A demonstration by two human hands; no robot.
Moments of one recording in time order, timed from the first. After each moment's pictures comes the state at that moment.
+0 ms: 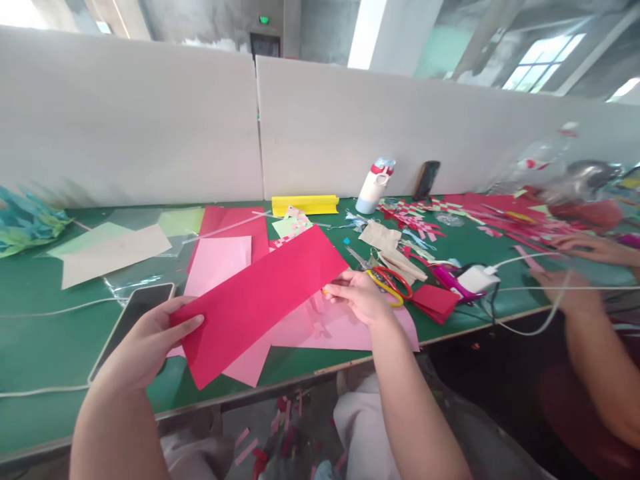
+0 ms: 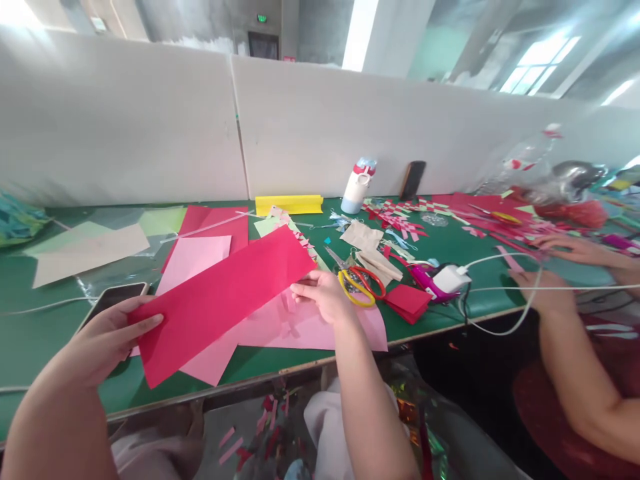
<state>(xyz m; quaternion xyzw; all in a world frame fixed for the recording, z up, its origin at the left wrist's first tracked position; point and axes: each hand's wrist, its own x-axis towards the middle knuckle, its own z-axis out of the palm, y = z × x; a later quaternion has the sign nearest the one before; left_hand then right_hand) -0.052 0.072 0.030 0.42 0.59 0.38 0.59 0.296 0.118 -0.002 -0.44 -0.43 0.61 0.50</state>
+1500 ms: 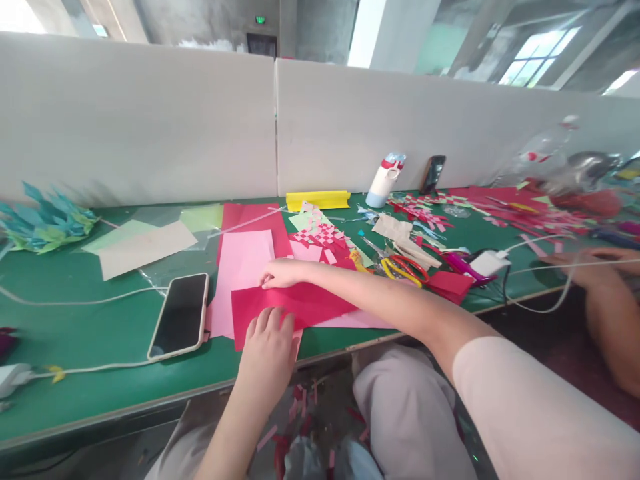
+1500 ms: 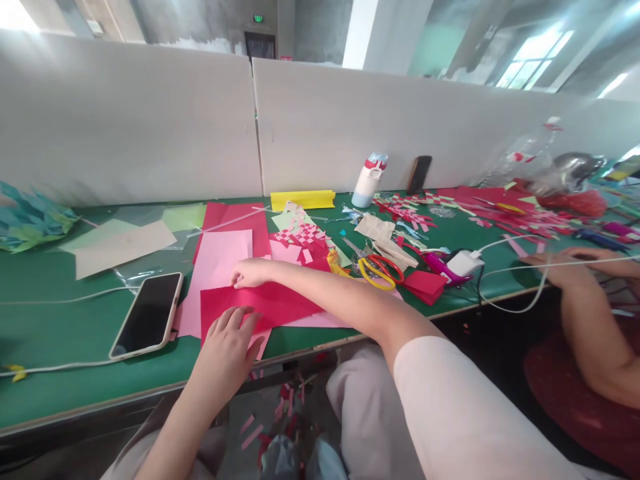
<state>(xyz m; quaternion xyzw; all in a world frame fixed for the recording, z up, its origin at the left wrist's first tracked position) 0.024 0.022 0.001 0.83 0.54 0.15 0.02 0.119 0.197 0.011 -0.34 -0.90 0.29 0.01</state>
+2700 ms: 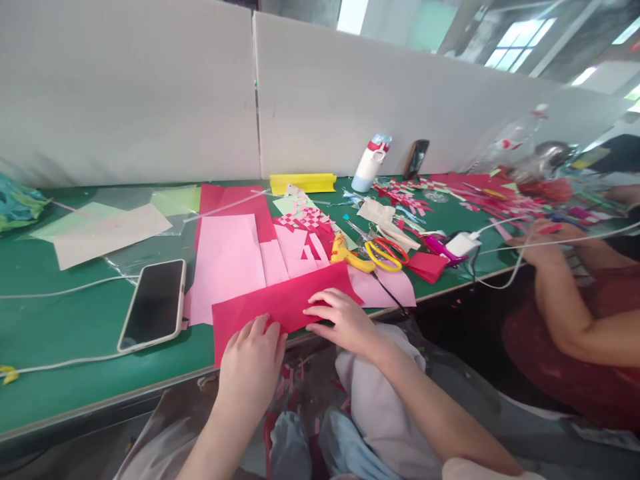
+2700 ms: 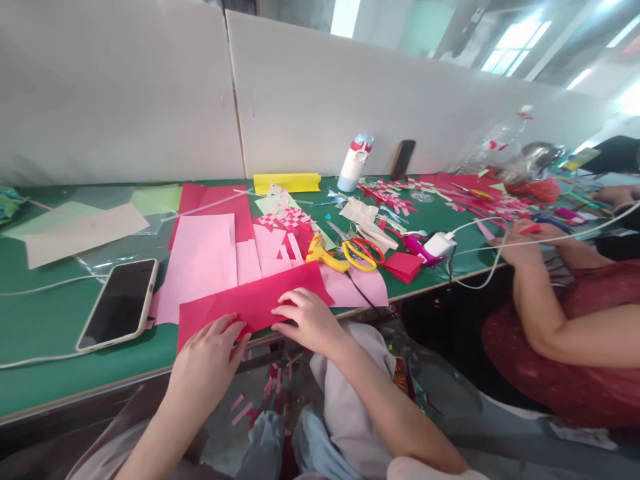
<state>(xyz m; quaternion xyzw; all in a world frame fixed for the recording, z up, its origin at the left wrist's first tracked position) 0.027 -0.005 -0.008 0.82 0.57 0.08 0.03 0.236 0.027 -0.029 -0.46 -0.85 0.11 0.23</state>
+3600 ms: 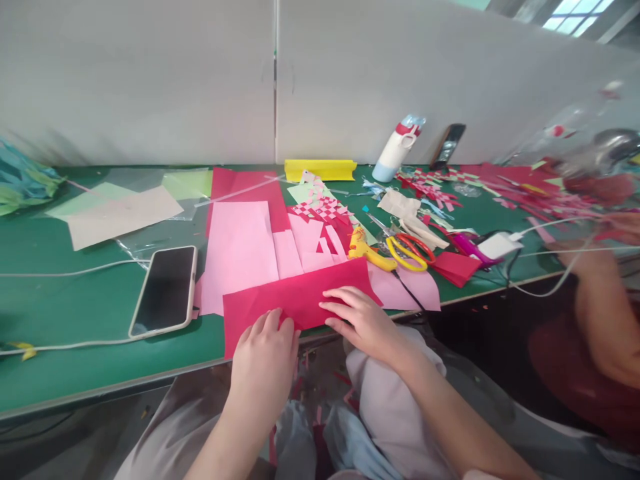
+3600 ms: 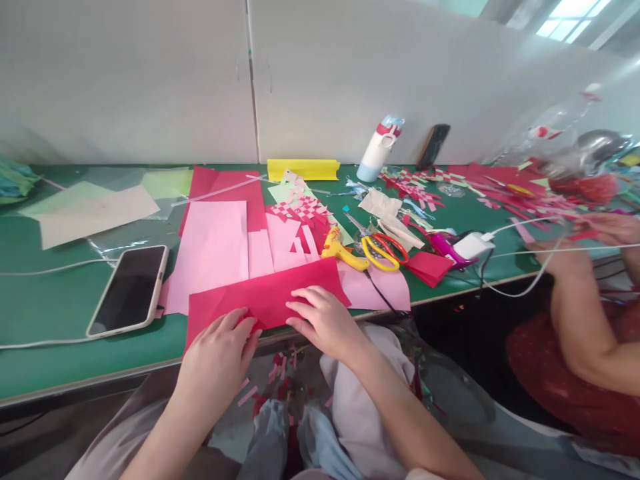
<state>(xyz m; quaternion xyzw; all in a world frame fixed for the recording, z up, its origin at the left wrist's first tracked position) 0.031 -0.002 -0.005 0.81 0.59 0.06 0.07 0.237 0.026 -0.027 -0.47 -0.86 0.09 0.20</state>
